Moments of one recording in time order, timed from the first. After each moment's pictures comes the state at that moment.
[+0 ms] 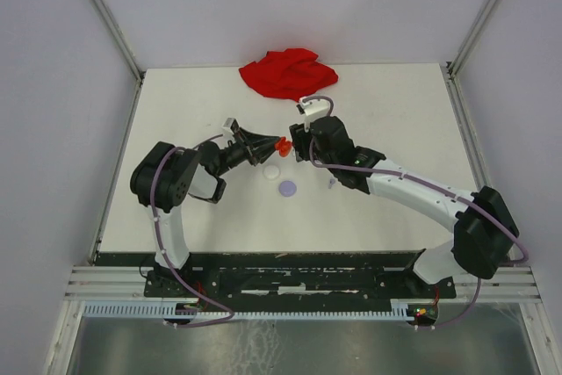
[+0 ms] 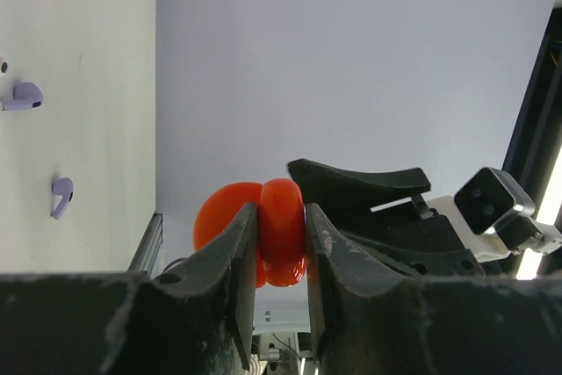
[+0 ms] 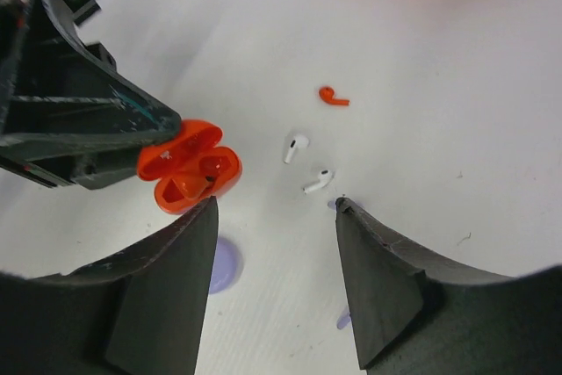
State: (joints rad) left arm -0.31 1.99 0.60 1.52 0.68 -1.81; right arm 0.81 1.45 1.06 -0.03 0.33 0.17
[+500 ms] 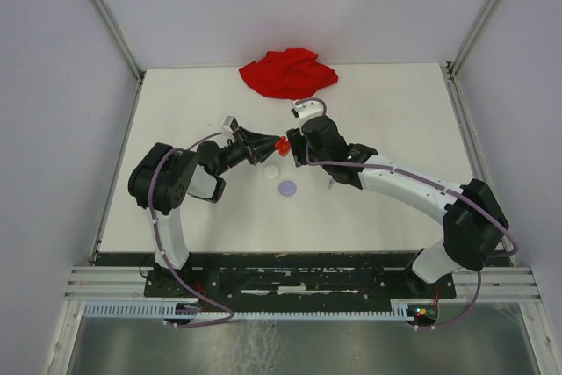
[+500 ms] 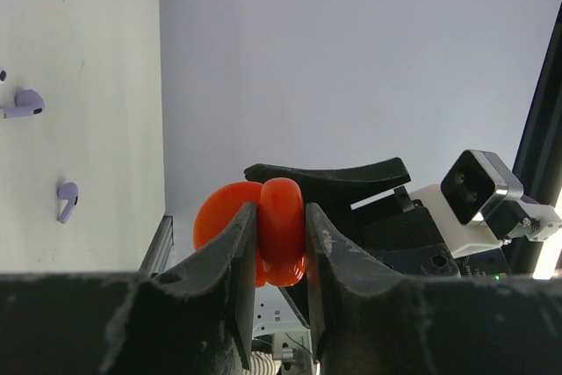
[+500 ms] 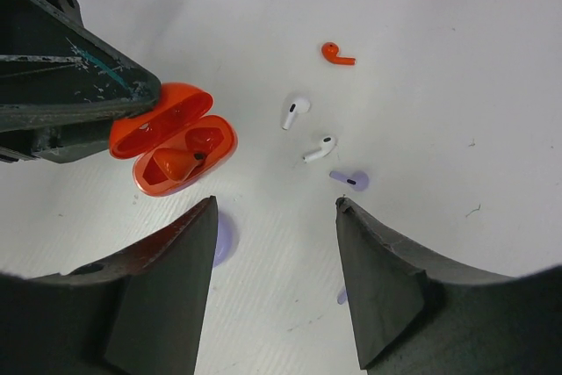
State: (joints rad) left arm -0.31 1.95 0.60 1.49 0.68 -1.76; right arm 0.81 1.53 1.12 -0.18 0.32 0.20
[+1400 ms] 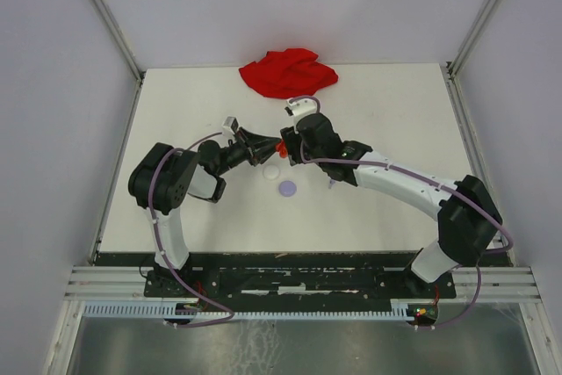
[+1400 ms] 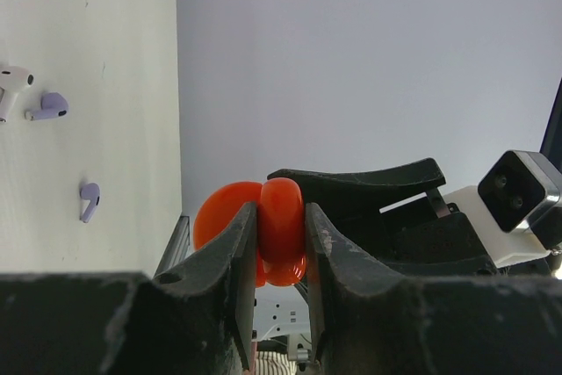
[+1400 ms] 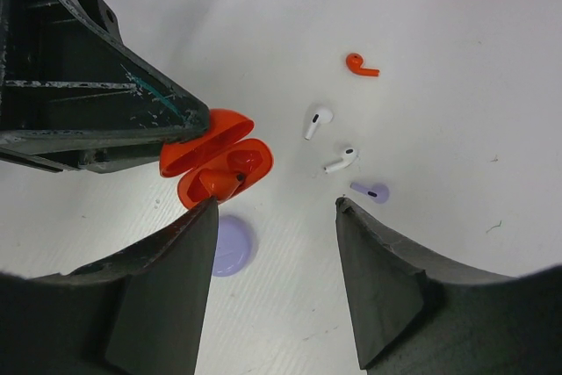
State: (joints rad) left arm -0.31 1.95 0.60 1.46 0.68 -1.71; right arm 0.82 1.57 1.18 -0.20 0.29 0.21
